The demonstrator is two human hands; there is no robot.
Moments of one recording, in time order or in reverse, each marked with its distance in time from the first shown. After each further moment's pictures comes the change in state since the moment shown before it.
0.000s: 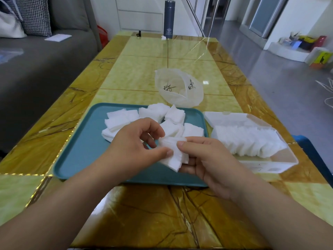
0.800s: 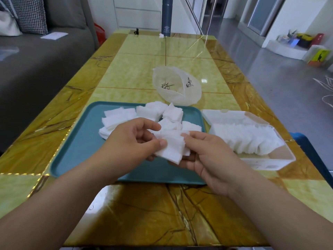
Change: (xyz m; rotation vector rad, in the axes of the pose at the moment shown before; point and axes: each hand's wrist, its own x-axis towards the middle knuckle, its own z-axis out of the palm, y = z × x) left_hand 0.005 -0.009 -0.001 -0.231 -0.095 -0.146; right_hand 0.002 -0.001 0.002 0.083 0.093 -0.012
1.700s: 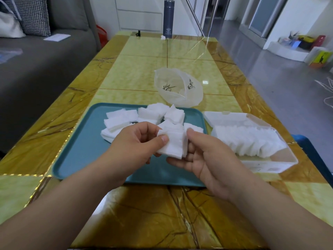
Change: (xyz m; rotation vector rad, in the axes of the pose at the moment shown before) left_hand 0.003 -0.010 0.006 -0.118 -0.001 0.018; right_hand 0.001 0.000 0.004 0.065 -0.061 -0.008
